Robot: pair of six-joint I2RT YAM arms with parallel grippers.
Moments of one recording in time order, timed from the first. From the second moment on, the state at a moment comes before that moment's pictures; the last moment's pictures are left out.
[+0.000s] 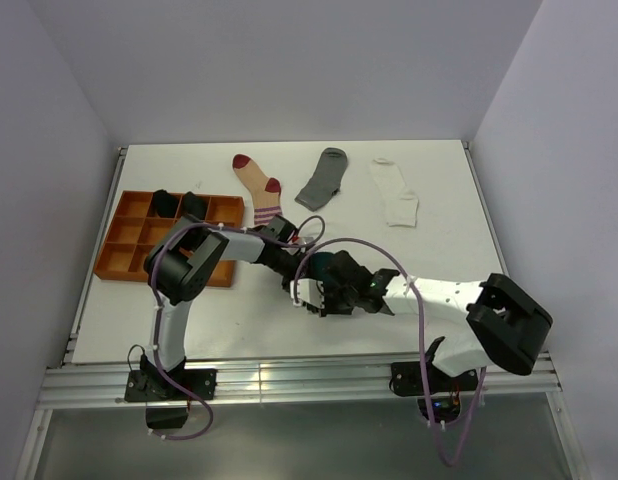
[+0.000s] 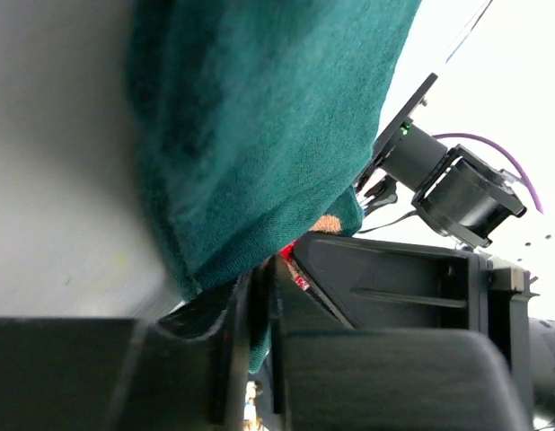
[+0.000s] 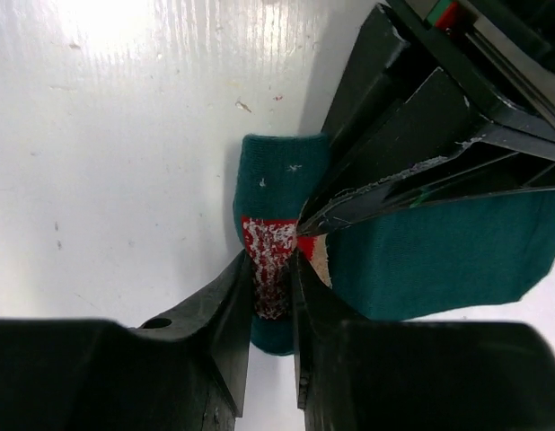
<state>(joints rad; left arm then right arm) -0.65 2.09 1.13 -0.21 0.92 -0.78 0.90 1.37 0.62 -0.22 -0.19 -0.70</state>
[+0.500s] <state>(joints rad) -0.62 1.84 0.96 -0.03 0.60 -0.78 0.53 1.79 1.08 -0.81 -0.72 -0.85</state>
